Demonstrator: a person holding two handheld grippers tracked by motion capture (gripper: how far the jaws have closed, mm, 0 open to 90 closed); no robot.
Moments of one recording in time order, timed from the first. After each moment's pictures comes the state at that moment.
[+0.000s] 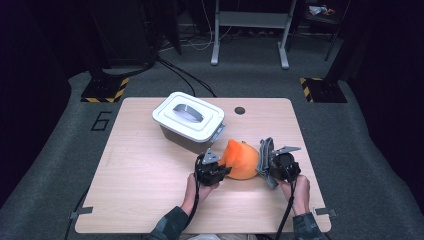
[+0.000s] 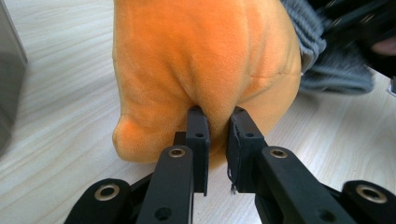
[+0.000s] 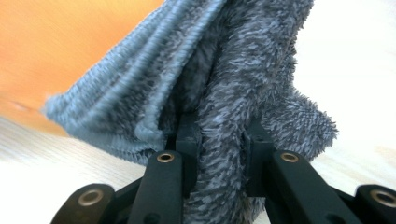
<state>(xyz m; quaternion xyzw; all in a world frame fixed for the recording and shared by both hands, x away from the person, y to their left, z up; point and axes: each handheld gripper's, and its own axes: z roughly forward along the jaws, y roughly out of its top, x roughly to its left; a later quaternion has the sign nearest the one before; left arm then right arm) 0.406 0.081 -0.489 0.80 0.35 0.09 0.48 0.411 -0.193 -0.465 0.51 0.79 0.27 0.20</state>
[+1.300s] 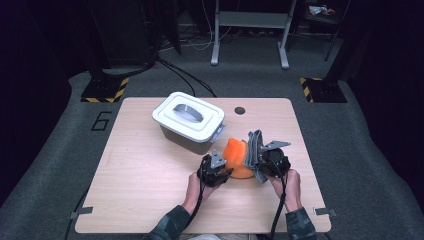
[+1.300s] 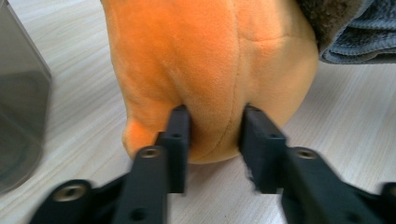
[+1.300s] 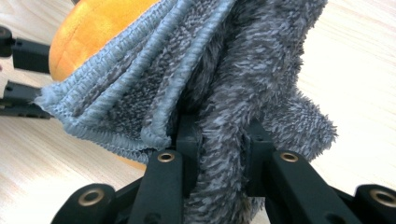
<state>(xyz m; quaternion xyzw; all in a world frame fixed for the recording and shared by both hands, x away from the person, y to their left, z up) 0.405 0.070 -0.491 0.83 0.32 0.16 0.43 0.411 -0.157 -0.441 0.46 0.81 0.31 0.20</state>
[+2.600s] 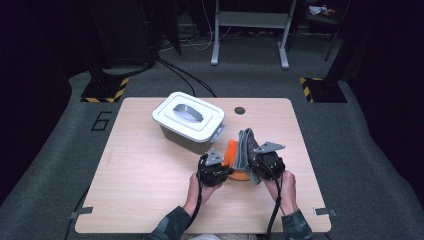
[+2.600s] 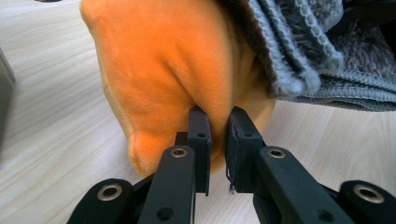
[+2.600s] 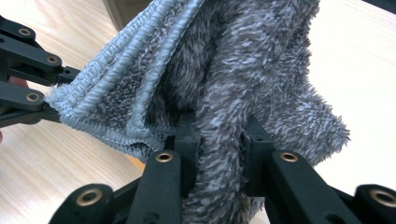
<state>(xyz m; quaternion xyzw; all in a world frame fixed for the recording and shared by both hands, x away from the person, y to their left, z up) 0.401 0.074 -0.481 0.80 0.33 0.10 0.48 0.395 -0.136 -0.427 0.43 0.82 0.32 0.22</state>
